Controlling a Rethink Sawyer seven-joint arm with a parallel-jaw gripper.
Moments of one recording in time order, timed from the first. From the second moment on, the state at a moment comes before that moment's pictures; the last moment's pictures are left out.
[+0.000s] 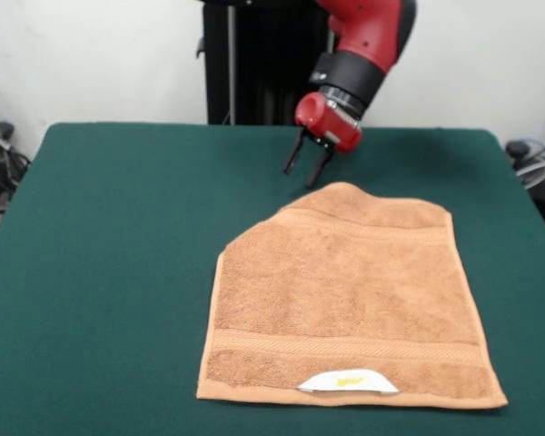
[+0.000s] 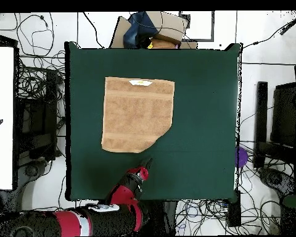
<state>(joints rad) 0.50 -0.04 -0.49 2.11 0.33 -0.83 1.44</state>
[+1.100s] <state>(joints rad) 0.57 -0.04 -0.46 2.10 0.51 -0.83 1.44</state>
